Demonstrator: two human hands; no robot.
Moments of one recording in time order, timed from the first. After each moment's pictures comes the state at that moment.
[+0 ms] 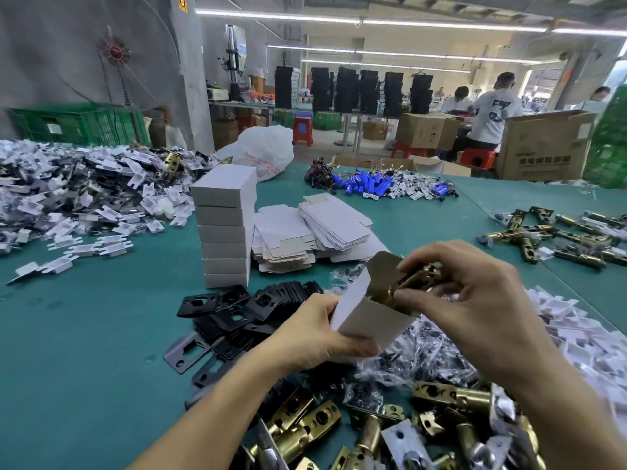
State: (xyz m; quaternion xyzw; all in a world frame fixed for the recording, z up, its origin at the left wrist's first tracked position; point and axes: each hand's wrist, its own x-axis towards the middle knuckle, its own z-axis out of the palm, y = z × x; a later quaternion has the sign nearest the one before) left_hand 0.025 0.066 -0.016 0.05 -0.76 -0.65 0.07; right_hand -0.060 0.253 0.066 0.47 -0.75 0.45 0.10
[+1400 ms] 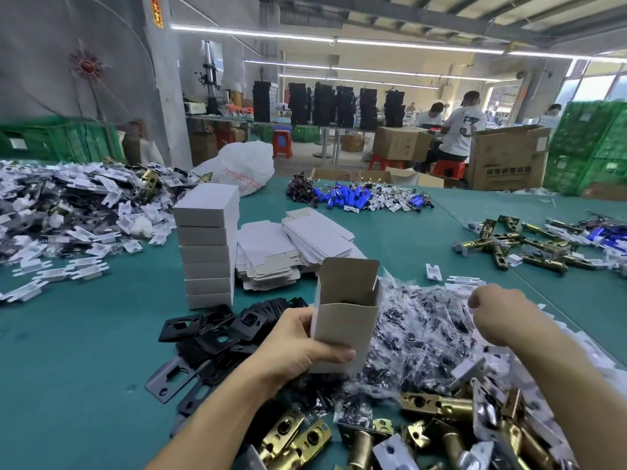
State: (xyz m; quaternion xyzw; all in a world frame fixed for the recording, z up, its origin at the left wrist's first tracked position) left_hand 0.021 0.058 -0.025 0.10 -0.72 -0.68 0.12; right_hand -0.173 0.280 0.036 0.14 -0.99 0.02 -0.03
